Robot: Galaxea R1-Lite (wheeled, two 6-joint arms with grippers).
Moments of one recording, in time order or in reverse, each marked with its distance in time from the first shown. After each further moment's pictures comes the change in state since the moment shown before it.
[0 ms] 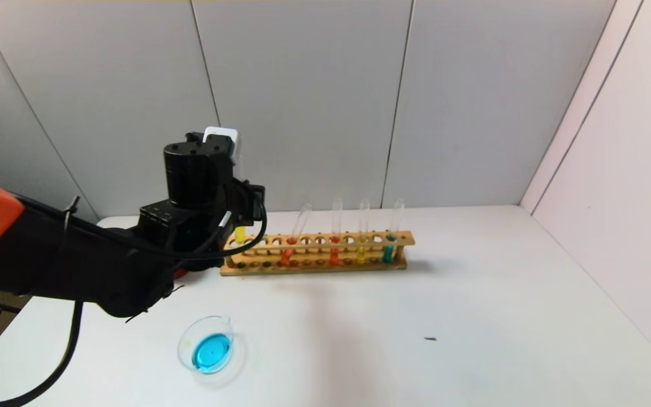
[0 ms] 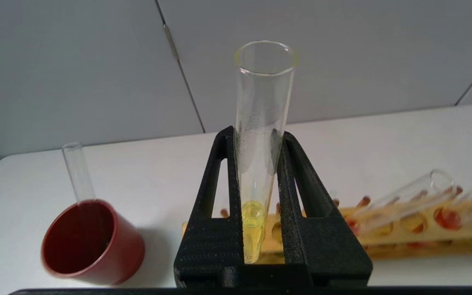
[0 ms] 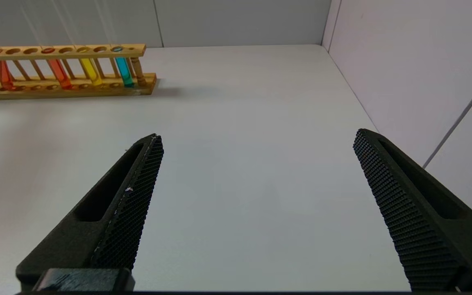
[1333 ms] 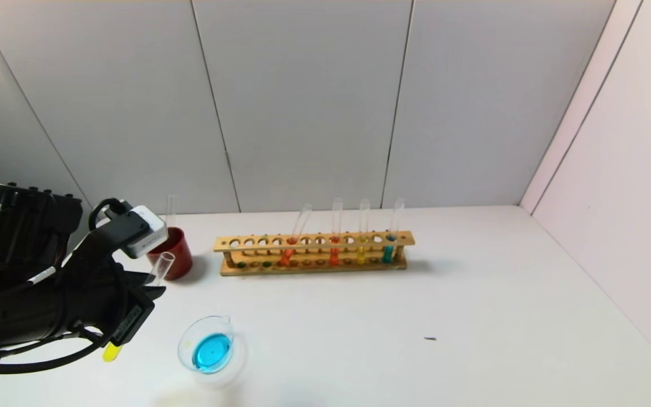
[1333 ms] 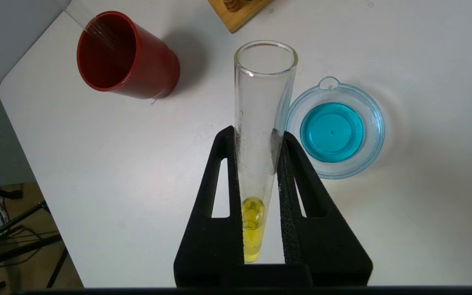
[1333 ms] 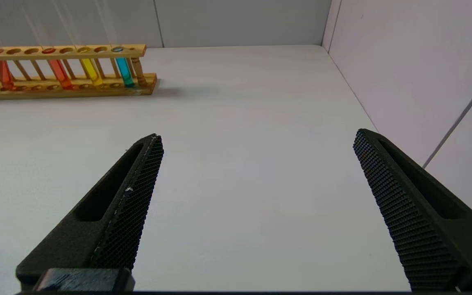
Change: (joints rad) left arm 0.247 -0.484 0.262 0.760 -0.470 0.400; right arm 0.000 0.000 0.000 0.000 0.000 0.000
